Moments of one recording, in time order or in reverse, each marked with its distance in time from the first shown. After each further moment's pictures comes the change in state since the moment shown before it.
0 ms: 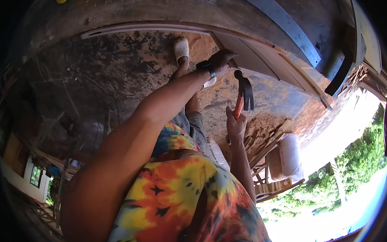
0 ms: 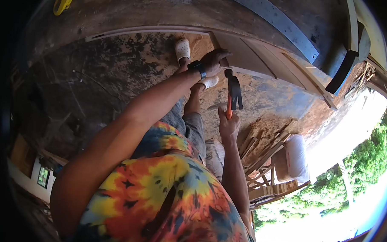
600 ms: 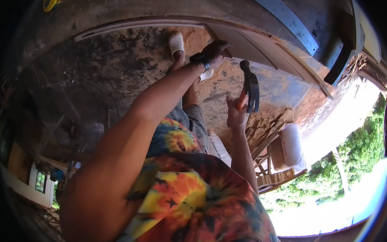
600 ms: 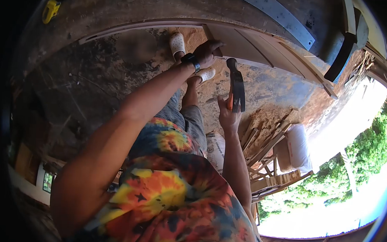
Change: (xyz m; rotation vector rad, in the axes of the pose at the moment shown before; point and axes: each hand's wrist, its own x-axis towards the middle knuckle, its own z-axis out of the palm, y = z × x) left_hand -0.003 0.005 -0.005 0.033 0.033 0.028; right_hand 0.019 0.015 0.000 0.115 0.140 -0.371
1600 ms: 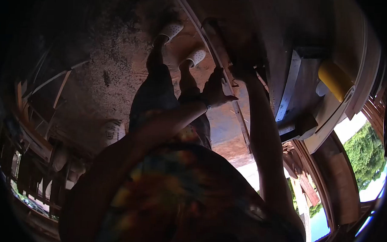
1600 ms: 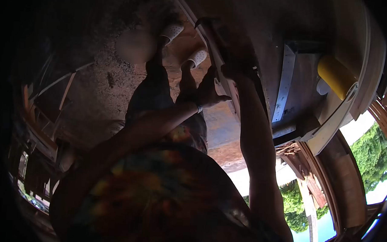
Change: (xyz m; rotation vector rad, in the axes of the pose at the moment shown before) left_hand -0.032 0.123 0.058 -0.586 0.916 -0.470; right_hand 0.179 -0.212 0.067 -1.456 -0.737 -0.692
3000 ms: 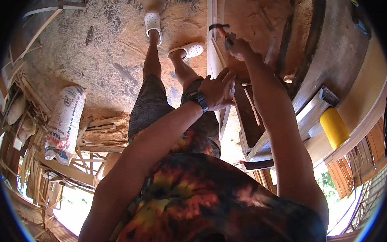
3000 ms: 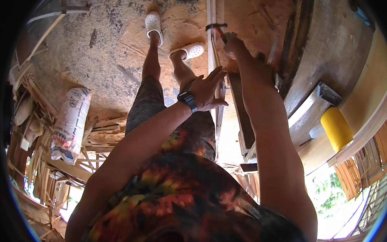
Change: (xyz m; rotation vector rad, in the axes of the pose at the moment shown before) left_hand -0.009 -0.013 0.004 0.165 0.008 -0.062; right_hand 0.187 -0.009 0.073 -0.624 -0.229 -0.260
